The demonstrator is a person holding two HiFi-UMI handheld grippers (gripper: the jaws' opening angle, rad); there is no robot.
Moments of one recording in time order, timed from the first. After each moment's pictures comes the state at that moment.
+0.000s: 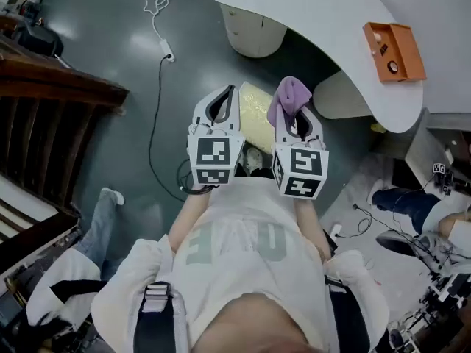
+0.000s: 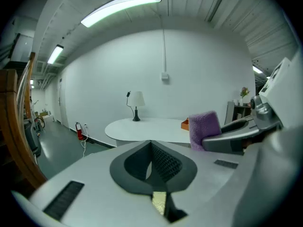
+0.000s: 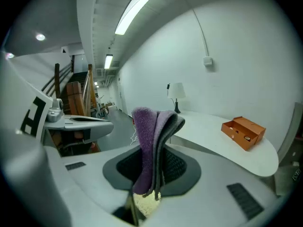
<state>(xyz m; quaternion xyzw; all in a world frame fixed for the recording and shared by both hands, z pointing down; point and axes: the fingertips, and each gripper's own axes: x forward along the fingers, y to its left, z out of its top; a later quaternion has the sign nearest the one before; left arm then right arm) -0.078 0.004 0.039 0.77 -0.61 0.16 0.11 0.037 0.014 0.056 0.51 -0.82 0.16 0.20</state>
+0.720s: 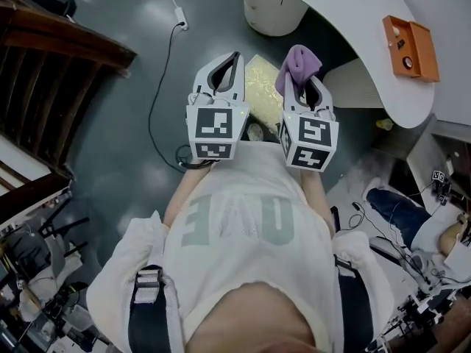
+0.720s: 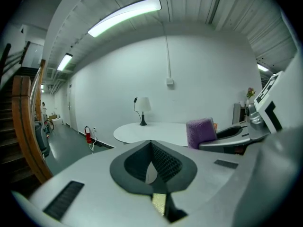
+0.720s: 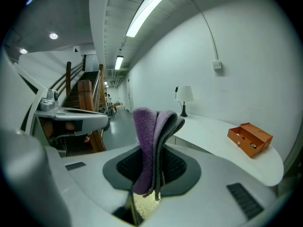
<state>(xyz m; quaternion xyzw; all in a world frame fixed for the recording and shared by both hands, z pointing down) -0.088 0.031 0.017 0.74 -0.65 0.13 0.08 0.027 0.019 0.052 0.47 -0.85 0.12 0.19</state>
